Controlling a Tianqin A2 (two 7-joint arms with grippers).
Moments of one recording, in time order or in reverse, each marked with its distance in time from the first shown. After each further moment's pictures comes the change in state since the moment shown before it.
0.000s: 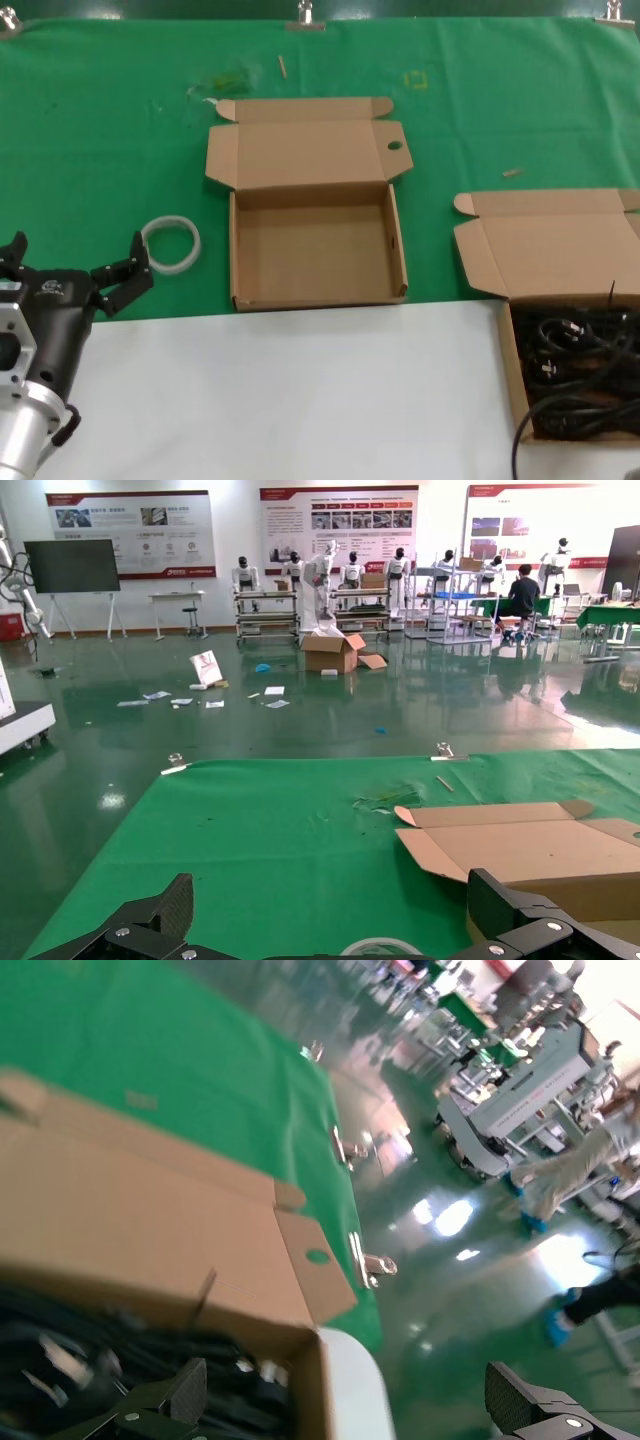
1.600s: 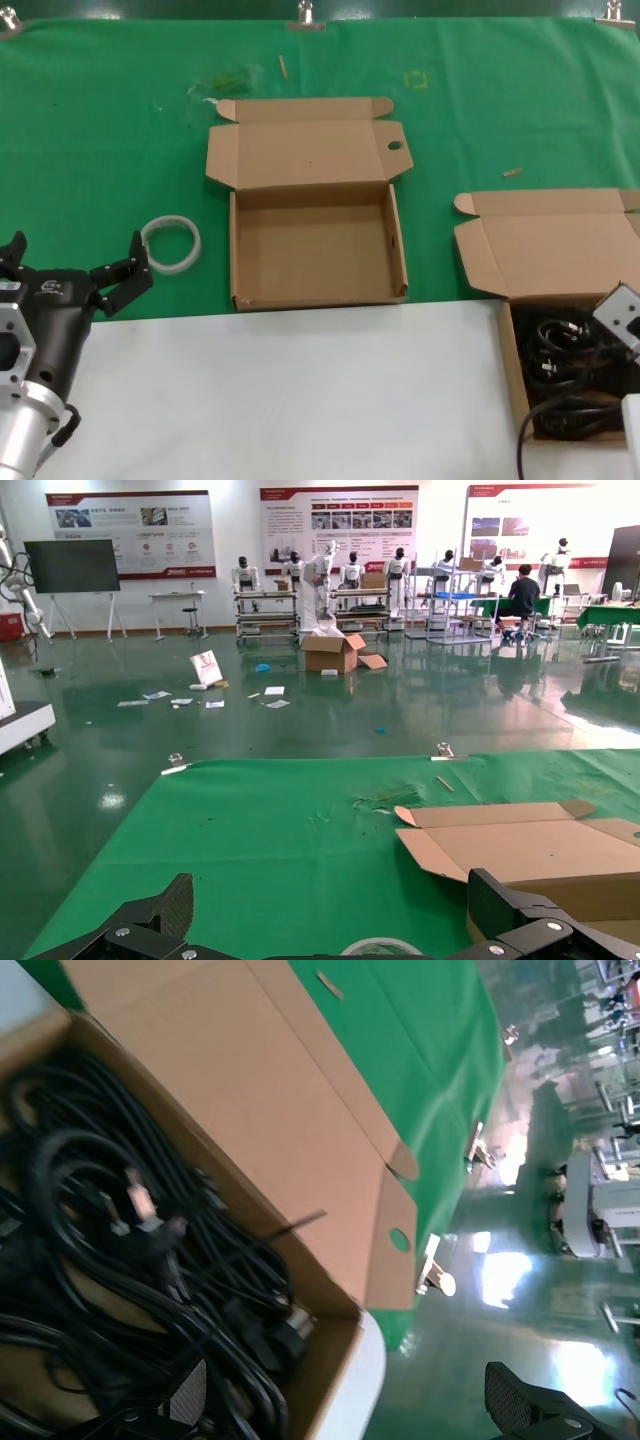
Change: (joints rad) left arm 0.000 0.000 0.000 0.000 0.000 0.000 0.000; right arm 0.178 -0.142 0.230 -0.052 0.312 0.108 -1.095
